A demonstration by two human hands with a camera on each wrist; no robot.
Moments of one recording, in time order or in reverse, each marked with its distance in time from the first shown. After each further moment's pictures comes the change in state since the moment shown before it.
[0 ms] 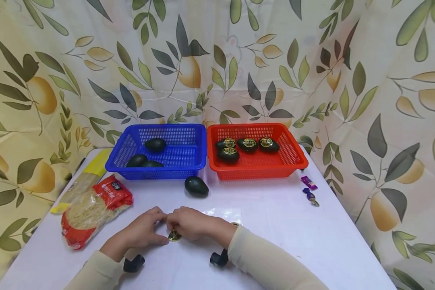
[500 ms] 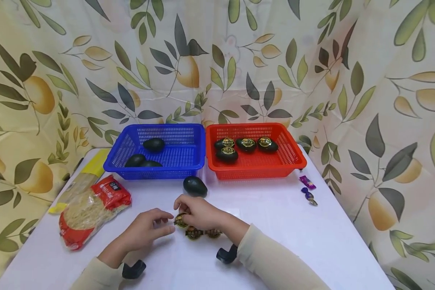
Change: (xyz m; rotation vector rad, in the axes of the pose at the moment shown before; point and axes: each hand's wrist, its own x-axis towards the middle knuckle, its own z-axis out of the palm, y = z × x) left_hand -0.002 0.017 0.005 -0.157 0.105 -0.034; right_hand -0.023 0.007 -0.031 0.313 0.131 0.140
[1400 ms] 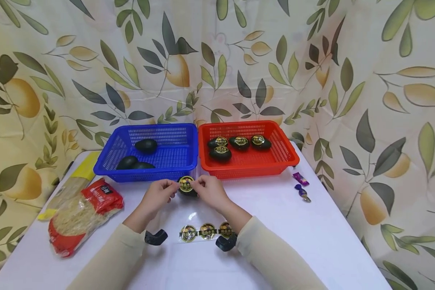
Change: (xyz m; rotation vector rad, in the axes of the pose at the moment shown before) left_hand 0.086 0.047 -0.001 -0.409 0.276 -0.205; right_hand 0.002 0.032 -0.033 0.179 0.537 0.337
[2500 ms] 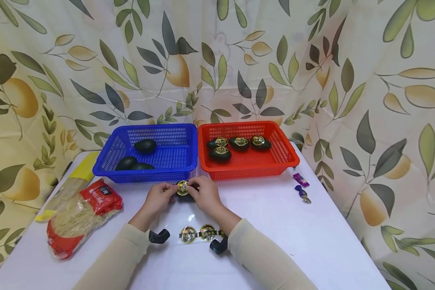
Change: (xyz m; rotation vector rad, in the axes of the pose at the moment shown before) left_hand 0.024 -0.032 0.008 -0.043 0.057 -0.096; right_hand 0.012 0.019 0.030 -0.185 0.159 -0.206
